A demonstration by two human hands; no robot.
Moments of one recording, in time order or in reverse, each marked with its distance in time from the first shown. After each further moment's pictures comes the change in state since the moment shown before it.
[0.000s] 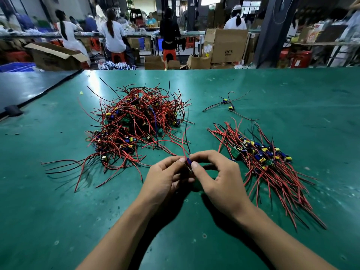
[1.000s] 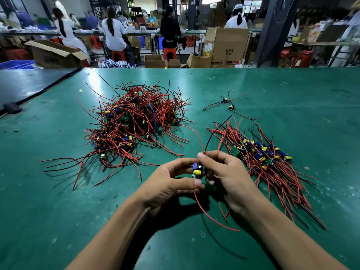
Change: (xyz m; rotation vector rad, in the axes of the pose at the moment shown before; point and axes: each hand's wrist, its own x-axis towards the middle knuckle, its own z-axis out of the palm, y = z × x) left_hand -0.009 0.004 -0.010 0.214 -0.383 -0.052; right_hand 0.012 -0.001 -0.011 0.760 -0.033 0.693
